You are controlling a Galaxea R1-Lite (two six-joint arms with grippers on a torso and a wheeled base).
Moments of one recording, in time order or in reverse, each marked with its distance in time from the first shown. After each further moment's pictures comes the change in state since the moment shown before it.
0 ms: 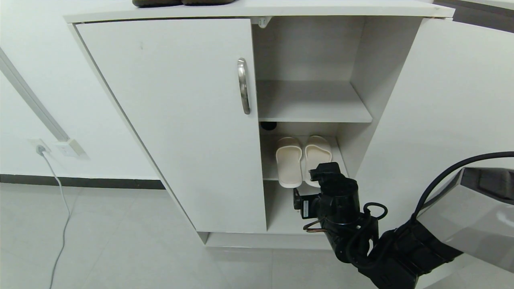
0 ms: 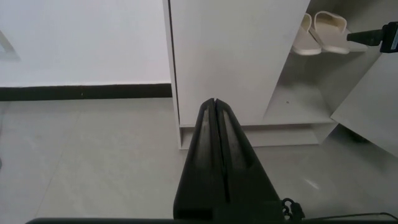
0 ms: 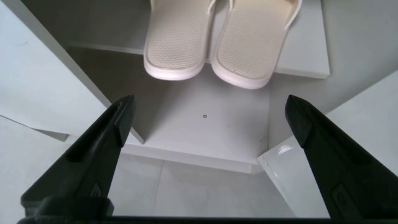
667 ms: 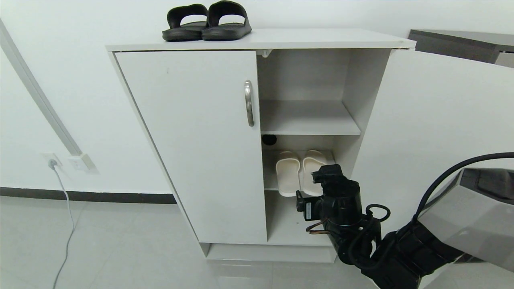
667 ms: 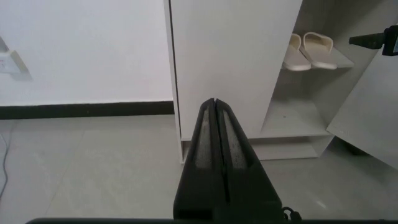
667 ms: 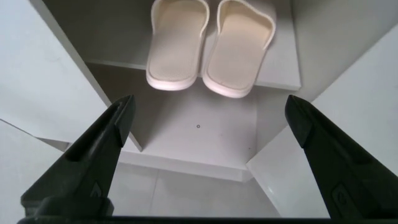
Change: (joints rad) left arm 0.000 0.000 0.000 -0.002 0.002 0.003; right arm -0.012 0.000 0.023 0.000 0.000 0.000
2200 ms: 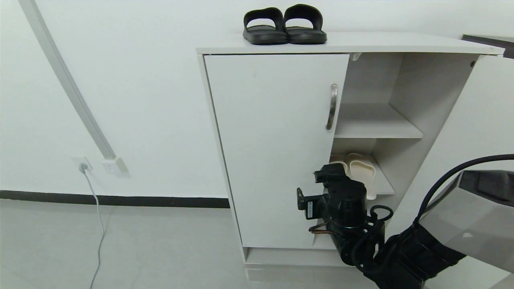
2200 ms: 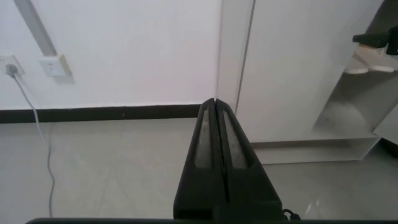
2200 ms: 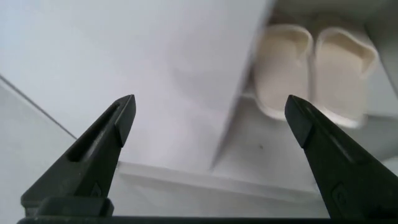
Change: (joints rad) left arm 0.000 0.000 0.000 0.000 0.001 -0.004; right arm -0.003 -0.001 0.034 -0.106 0.003 -0.047
